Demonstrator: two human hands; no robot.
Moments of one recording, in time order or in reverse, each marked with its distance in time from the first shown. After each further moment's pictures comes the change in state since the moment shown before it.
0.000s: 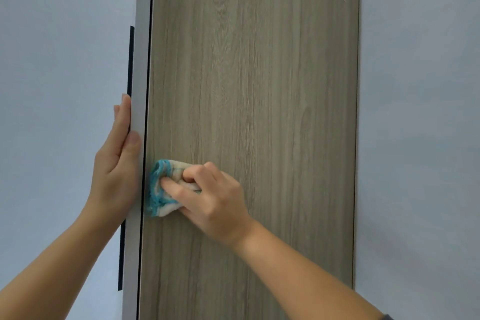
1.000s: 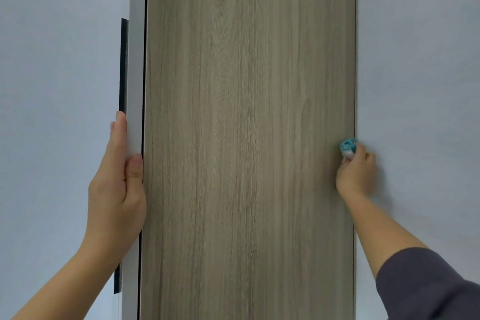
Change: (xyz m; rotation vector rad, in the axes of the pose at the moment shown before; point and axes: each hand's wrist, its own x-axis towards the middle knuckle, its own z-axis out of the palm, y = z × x) left_hand -0.038 -0.016 -0.003 0.230 0.021 0.095; right_hand -0.121 0.212 -0.108 -0.618 -0.132 1.285
